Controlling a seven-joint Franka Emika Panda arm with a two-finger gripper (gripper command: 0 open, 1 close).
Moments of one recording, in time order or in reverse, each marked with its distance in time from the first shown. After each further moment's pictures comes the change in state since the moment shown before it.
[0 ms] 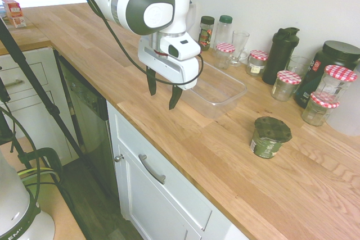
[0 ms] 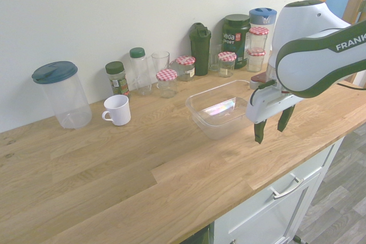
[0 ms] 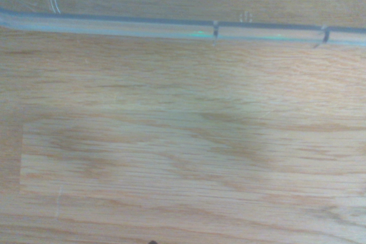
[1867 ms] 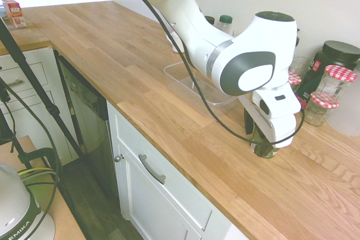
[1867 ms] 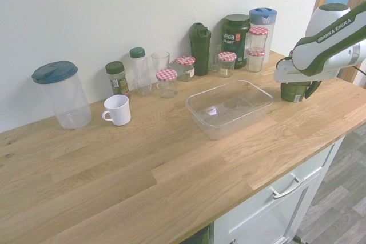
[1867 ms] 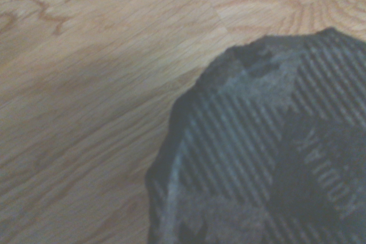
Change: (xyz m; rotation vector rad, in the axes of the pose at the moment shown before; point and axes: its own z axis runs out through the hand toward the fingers) arm 0.237 0.109 0.039 0.080 0.224 0.568
